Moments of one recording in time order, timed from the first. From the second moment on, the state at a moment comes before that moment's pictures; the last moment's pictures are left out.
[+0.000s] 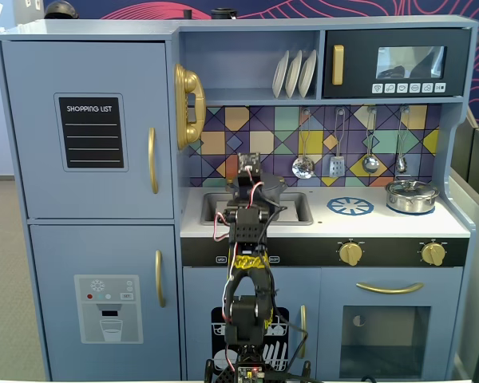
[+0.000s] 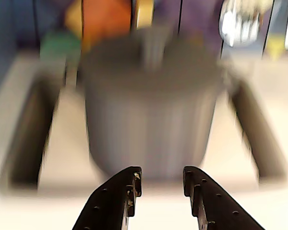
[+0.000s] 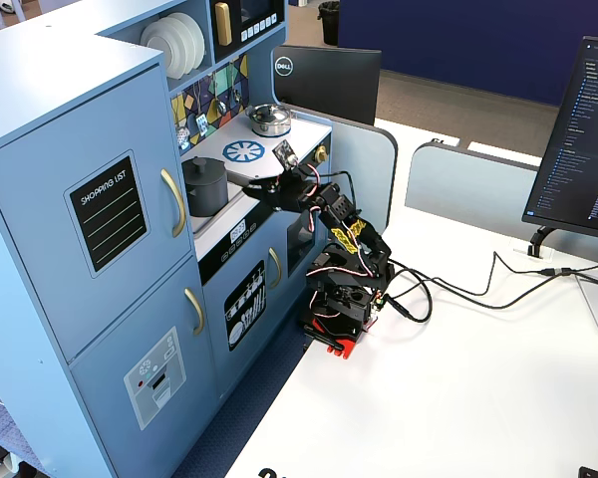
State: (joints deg) arm 3.2 158.6 120.3 43.1 -94.9
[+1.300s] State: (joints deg) arm 2.0 124.4 110.3 10.4 -92.9
